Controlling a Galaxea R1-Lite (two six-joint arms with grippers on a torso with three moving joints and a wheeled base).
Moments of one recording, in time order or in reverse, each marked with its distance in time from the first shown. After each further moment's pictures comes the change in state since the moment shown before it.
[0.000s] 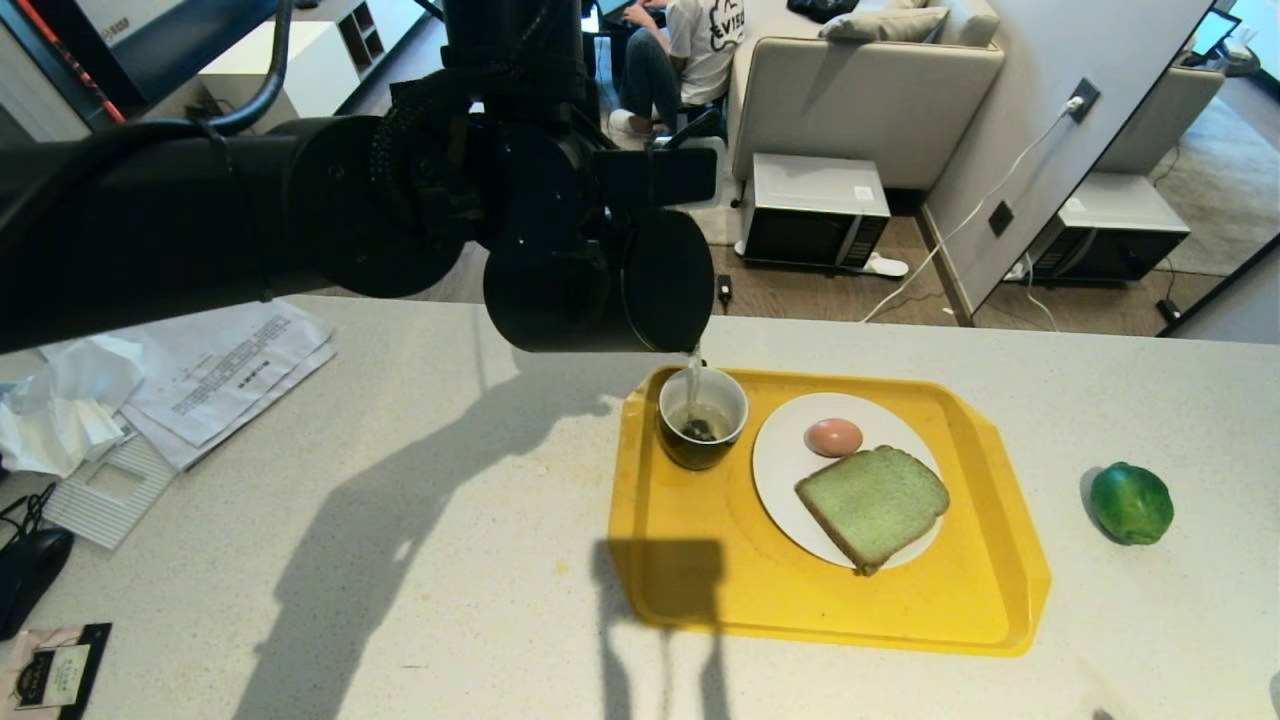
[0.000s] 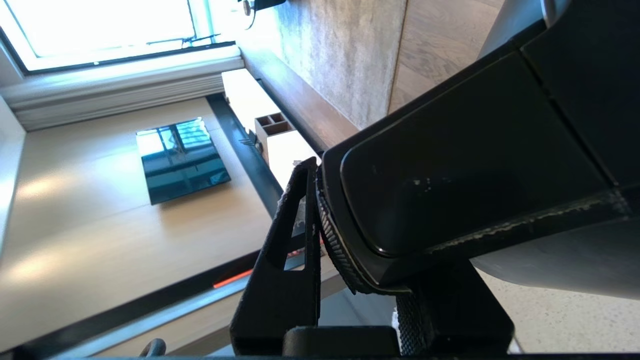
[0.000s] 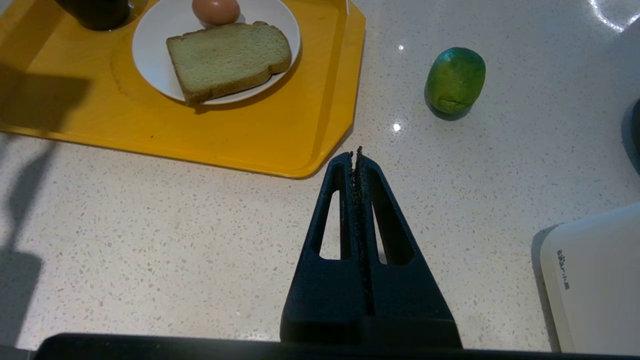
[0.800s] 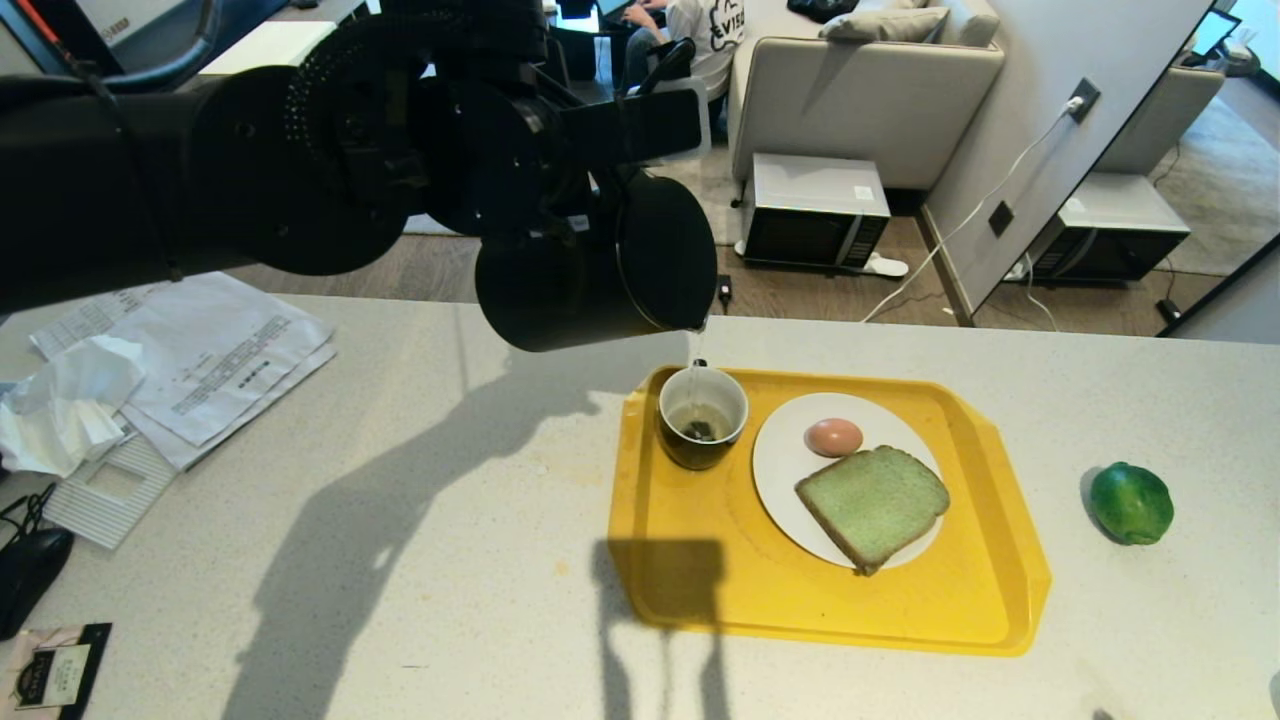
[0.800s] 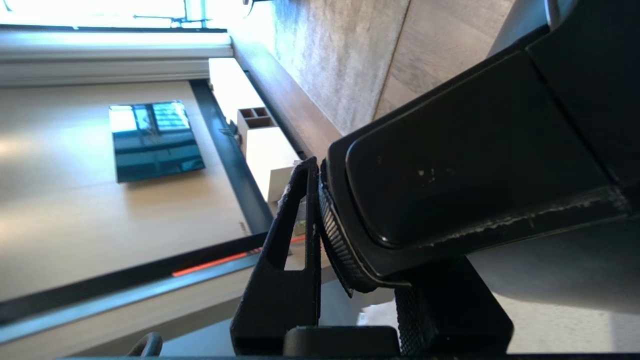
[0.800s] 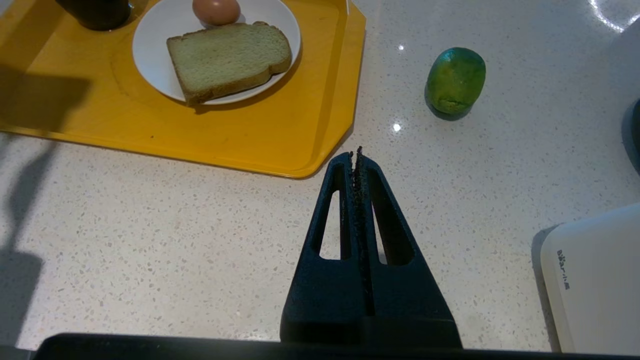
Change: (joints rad) left arm -0.001 -0.061 0.032 0.013 -0.010 -0.144; right arm 0.000 0.000 0.000 0.000 0.000 0.000
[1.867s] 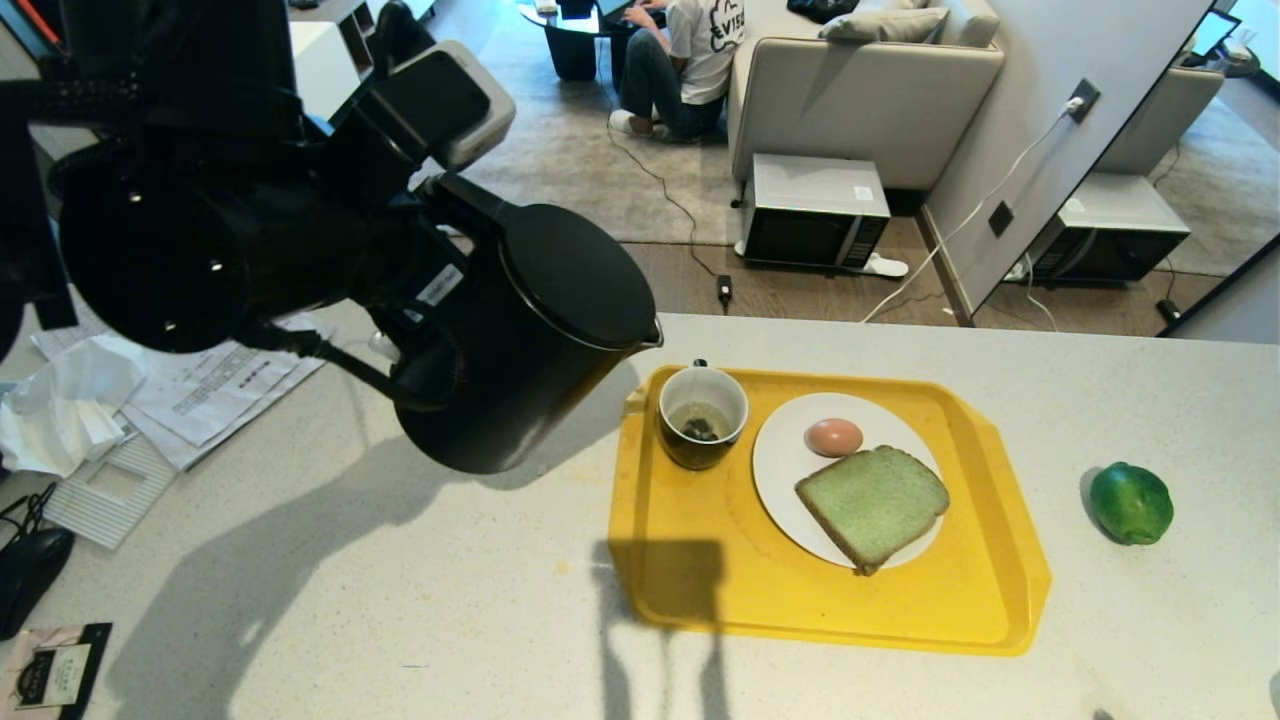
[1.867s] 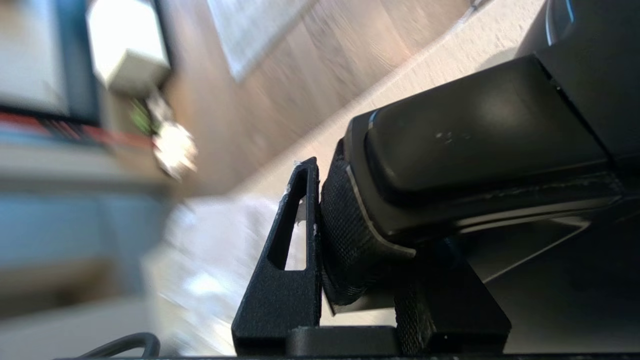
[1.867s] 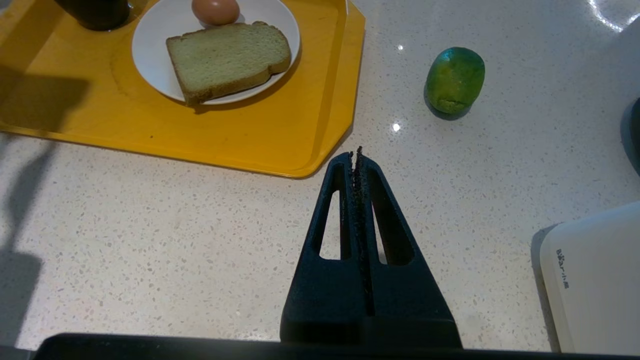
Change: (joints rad) left arm 0.075 -0.370 0.544 -0.012 -0.004 -0.675; right arm 0.000 0.000 0.000 0.000 0.000 0.000
